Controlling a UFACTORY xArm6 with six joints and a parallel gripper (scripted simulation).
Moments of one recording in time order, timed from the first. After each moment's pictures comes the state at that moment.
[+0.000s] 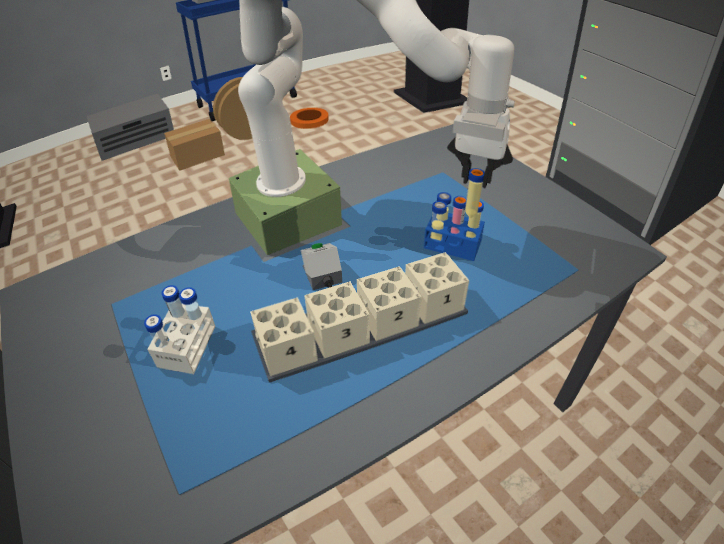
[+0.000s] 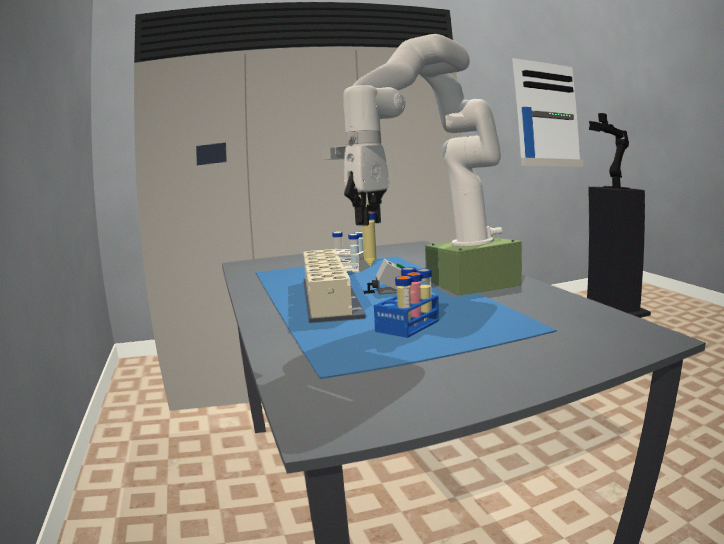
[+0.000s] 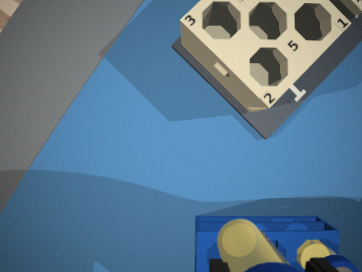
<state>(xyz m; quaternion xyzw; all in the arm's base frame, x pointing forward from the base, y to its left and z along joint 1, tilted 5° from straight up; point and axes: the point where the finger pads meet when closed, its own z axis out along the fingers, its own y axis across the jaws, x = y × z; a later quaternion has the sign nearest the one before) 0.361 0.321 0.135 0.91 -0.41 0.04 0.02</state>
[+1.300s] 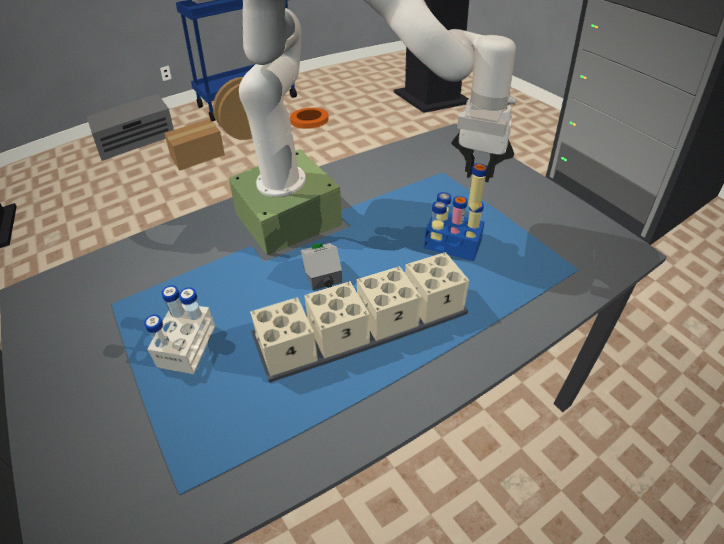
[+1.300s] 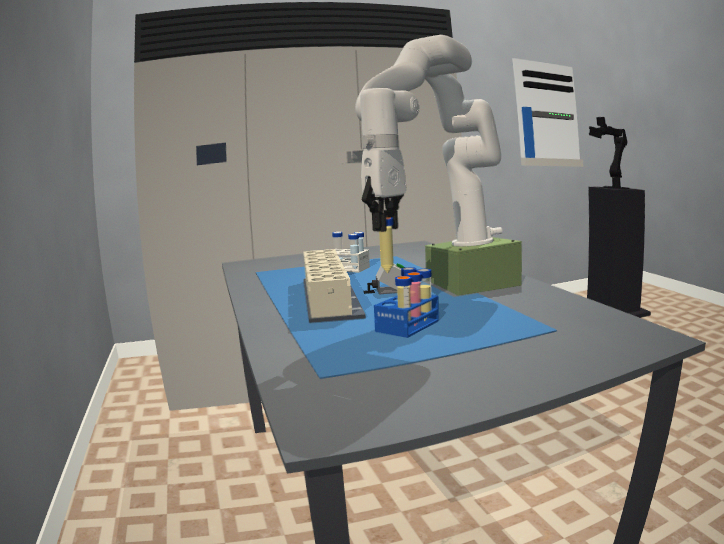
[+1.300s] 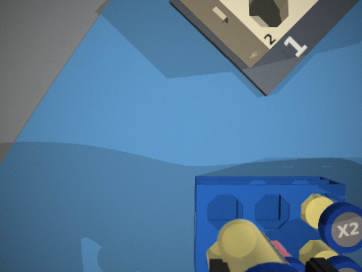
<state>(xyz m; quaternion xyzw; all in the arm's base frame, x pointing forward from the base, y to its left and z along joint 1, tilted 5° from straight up) 0.332 0.352 0.120 0.91 -0.42 0.04 0.02</state>
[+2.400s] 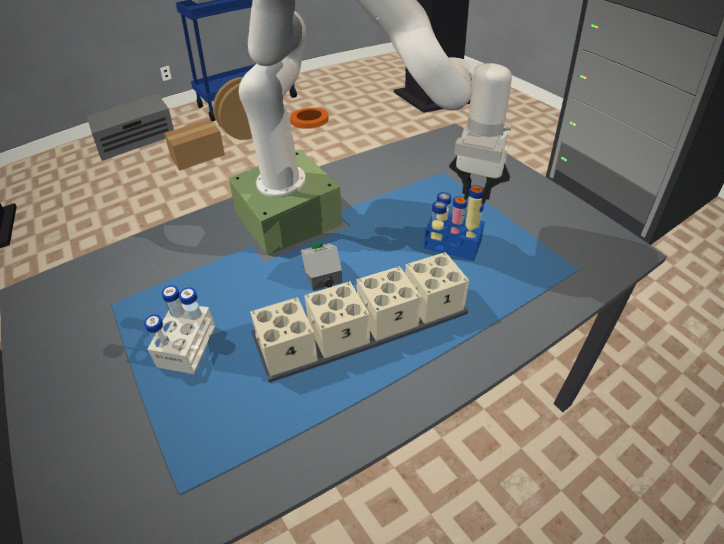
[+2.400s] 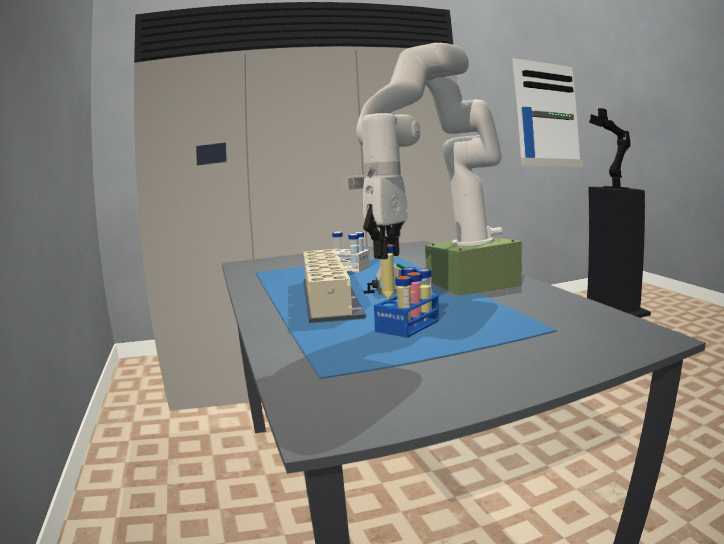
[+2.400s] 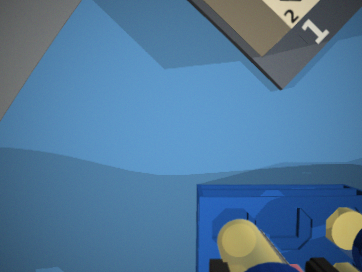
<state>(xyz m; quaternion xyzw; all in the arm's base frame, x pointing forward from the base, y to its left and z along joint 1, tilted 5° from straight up) 0.335 0.349 0.063 0.91 -0.42 0.04 0.02</state>
